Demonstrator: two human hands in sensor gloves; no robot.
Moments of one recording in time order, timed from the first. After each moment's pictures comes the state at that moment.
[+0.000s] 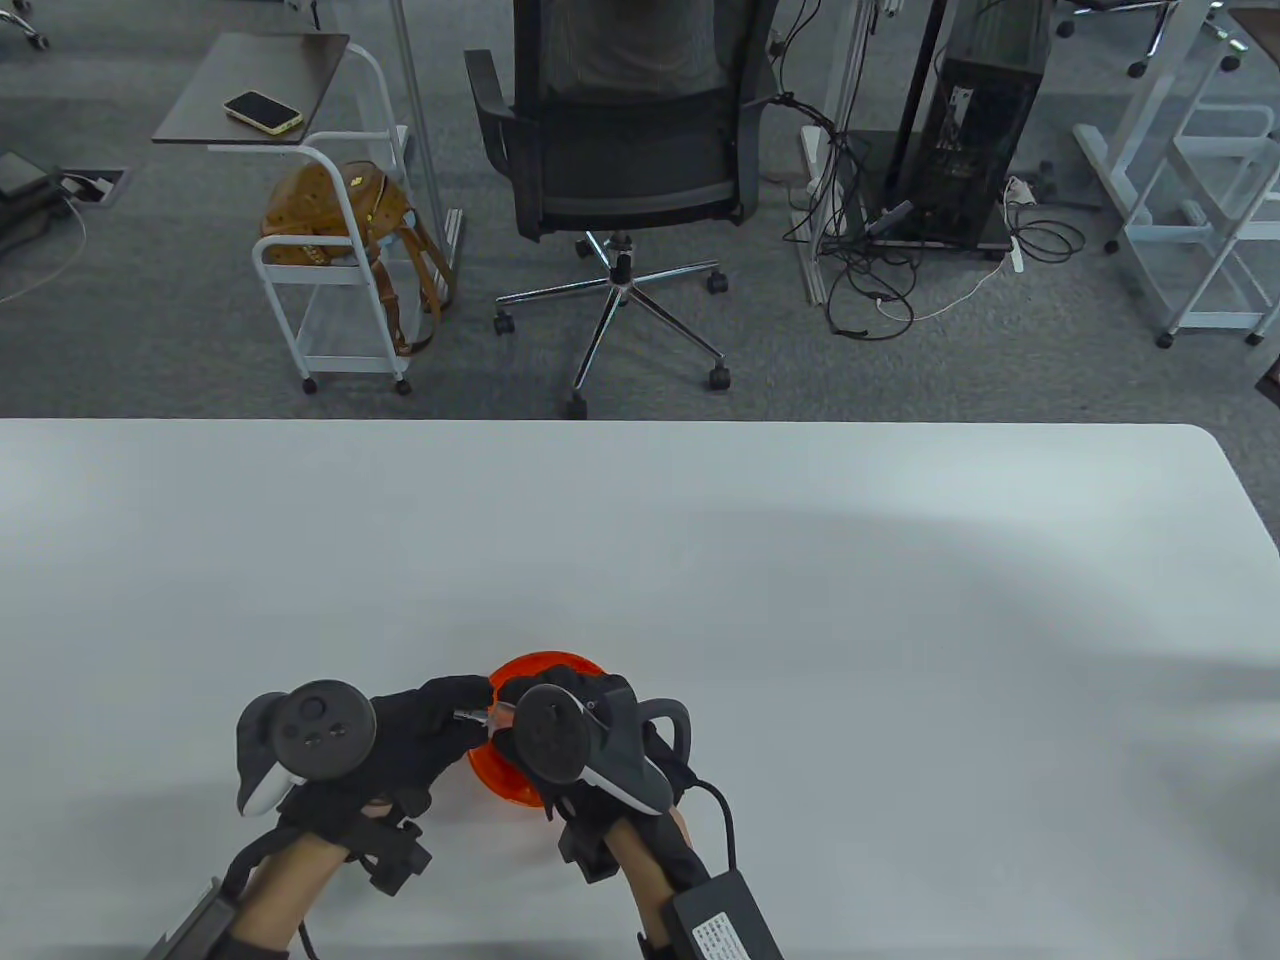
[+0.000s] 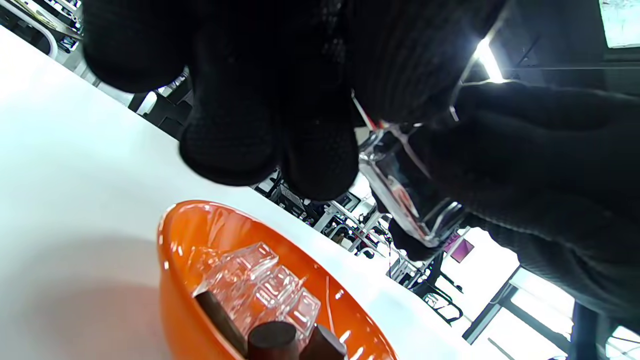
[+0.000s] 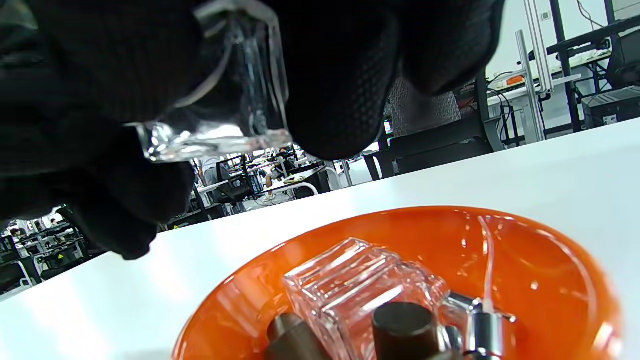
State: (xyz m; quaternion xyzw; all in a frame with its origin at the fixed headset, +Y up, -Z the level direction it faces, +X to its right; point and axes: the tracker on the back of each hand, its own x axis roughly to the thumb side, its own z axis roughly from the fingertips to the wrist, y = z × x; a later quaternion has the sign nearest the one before) left_hand -0.256 -0.698 -0.292 0.03 -0.20 0.33 0.92; right_hand -0.053 -0.685 -0.292 0.17 -0.06 0.97 0.17
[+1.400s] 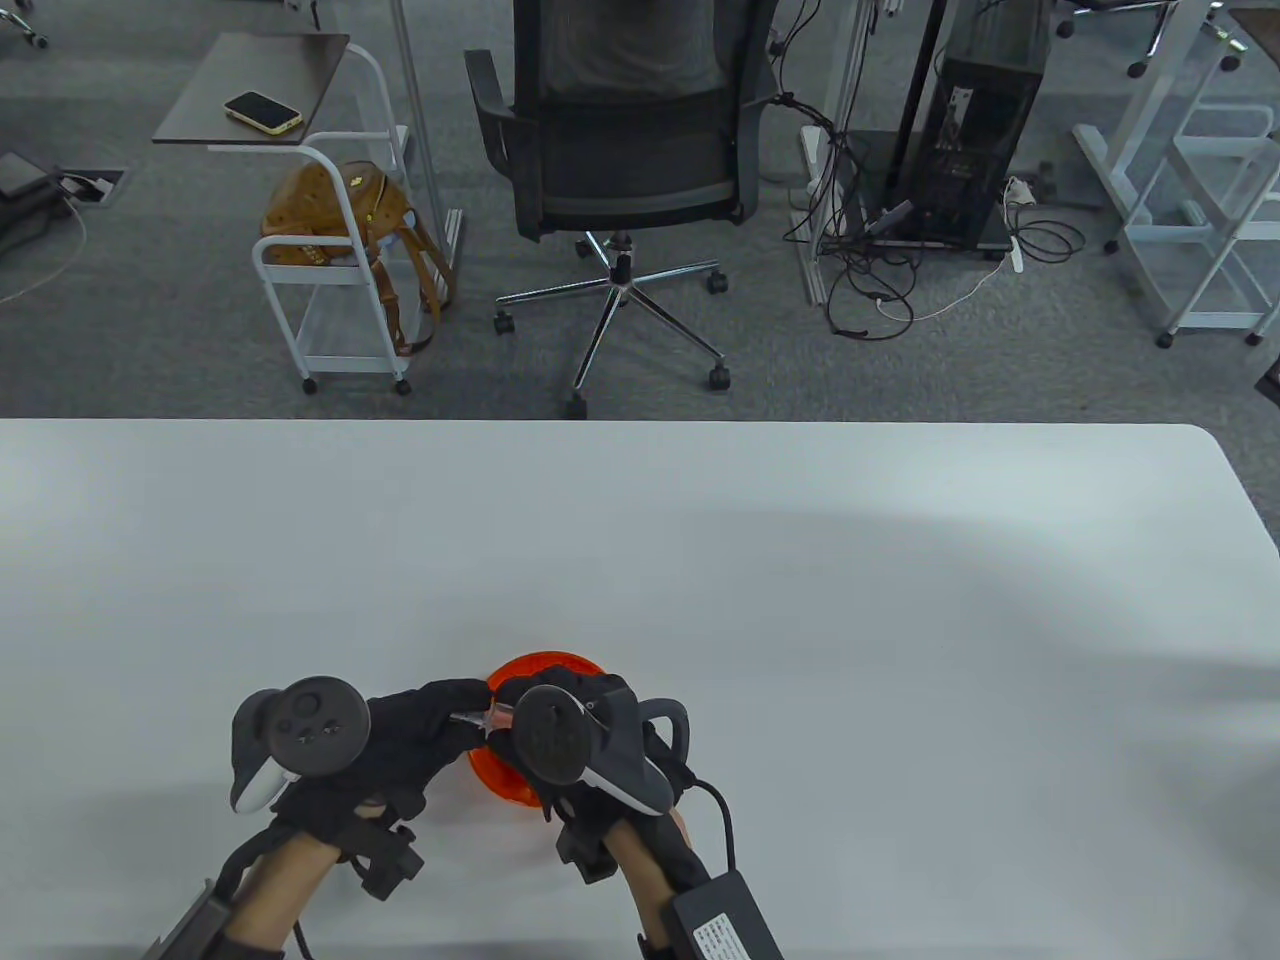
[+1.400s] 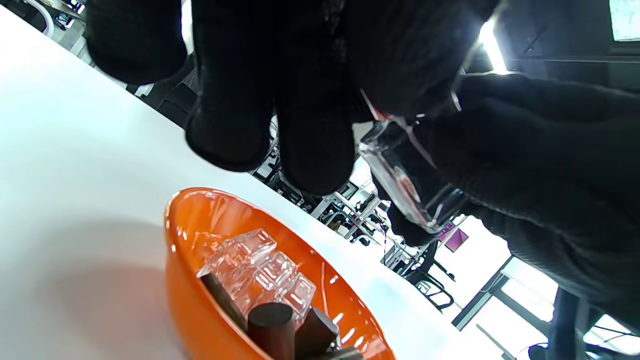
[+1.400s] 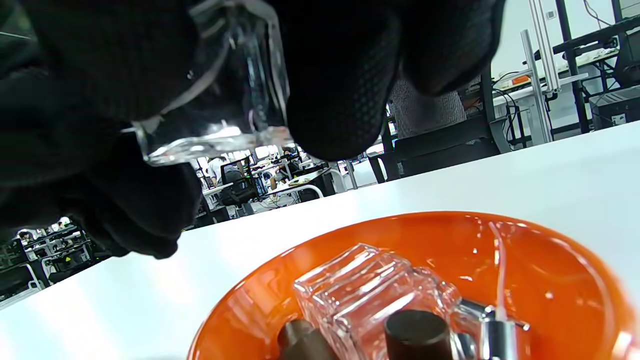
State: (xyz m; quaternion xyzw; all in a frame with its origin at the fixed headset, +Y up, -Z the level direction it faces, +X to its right) left_hand -0.259 -0.698 -0.293 0.00 -0.21 0.34 0.92; right_hand -0.053 -0.684 -0.292 0.18 -0.06 0.97 0.17
